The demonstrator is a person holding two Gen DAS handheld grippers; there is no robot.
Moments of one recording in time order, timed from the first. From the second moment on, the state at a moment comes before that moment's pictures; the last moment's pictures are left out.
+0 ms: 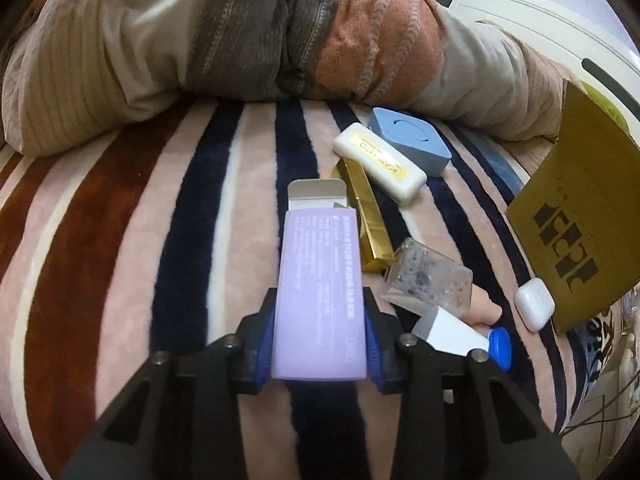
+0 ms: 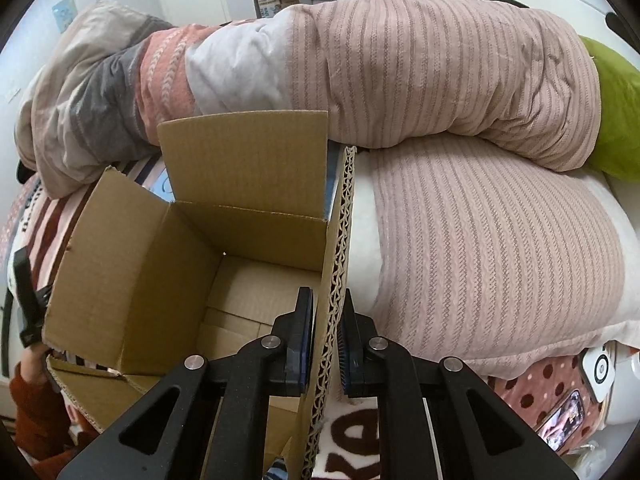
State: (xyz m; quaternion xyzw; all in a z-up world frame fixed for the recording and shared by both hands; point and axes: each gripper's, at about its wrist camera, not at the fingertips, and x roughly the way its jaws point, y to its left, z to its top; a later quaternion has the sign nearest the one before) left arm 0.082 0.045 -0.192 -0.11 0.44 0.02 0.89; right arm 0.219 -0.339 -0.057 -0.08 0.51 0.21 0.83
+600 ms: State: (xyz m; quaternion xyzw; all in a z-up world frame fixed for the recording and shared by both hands) left arm 0.102 -0.023 -0.001 0.00 0.32 -0.09 0.94; right arm 0.220 -0.336 -0.064 -0.08 0.51 0.21 0.83
